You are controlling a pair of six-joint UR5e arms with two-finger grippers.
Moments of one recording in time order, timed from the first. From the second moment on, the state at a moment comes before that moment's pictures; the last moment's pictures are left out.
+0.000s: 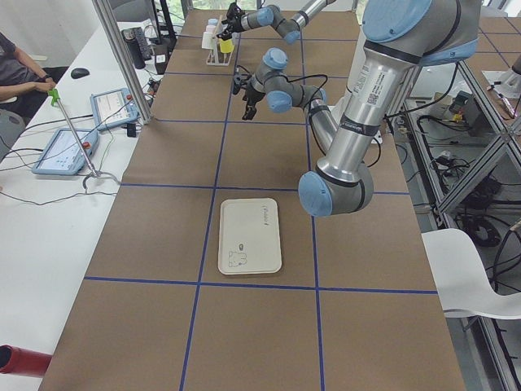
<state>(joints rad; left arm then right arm) -0.60 -2.05 -1.94 -1.85 -1.67 -1.34 0.86 -1.44 1.79 -1.03 1.09 0.89</state>
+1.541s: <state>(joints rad) -1.20 -1.95 -1.98 -1.27 -2.26 -0.31 1.55 -1.39 1.81 -1.82 2.27 -0.09</state>
